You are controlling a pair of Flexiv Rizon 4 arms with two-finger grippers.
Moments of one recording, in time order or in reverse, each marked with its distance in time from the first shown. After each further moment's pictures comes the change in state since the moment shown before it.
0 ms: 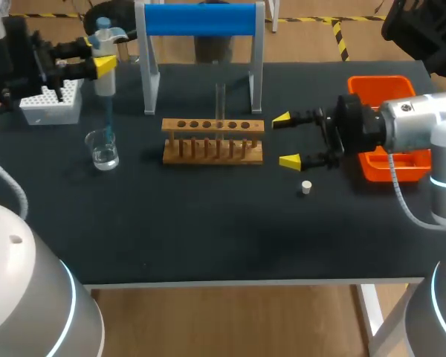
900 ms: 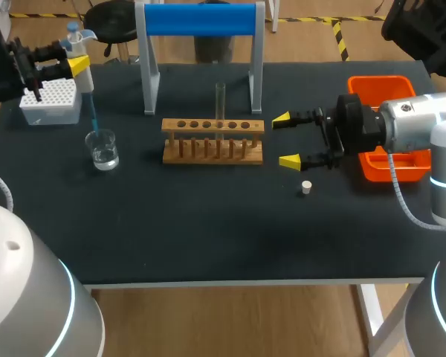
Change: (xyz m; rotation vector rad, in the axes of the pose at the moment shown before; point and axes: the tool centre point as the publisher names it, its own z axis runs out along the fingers) left arm -0.065 0.056 -0.018 0.079 -0.011 -0.009; right arm 0.000 0.000 0.000 0.000 0.000 0.000
